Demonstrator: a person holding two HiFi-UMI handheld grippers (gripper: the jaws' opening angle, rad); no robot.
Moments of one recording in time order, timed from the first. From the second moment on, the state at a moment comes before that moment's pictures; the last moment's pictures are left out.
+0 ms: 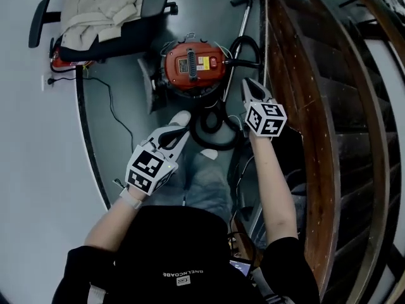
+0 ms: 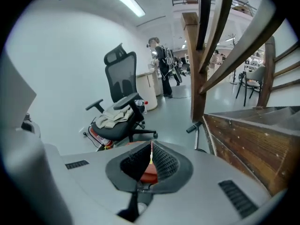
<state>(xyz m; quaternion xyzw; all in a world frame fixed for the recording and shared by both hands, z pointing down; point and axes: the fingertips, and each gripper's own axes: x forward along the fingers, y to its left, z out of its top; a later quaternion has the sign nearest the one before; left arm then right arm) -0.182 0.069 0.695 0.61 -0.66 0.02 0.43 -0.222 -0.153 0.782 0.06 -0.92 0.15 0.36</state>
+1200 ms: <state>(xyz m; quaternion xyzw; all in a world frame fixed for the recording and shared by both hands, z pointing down) 0.123 -0.103 0.452 0.92 -0.29 0.16 0.22 0.246 -0.097 0.420 0.51 -0.83 0.20 0.08</state>
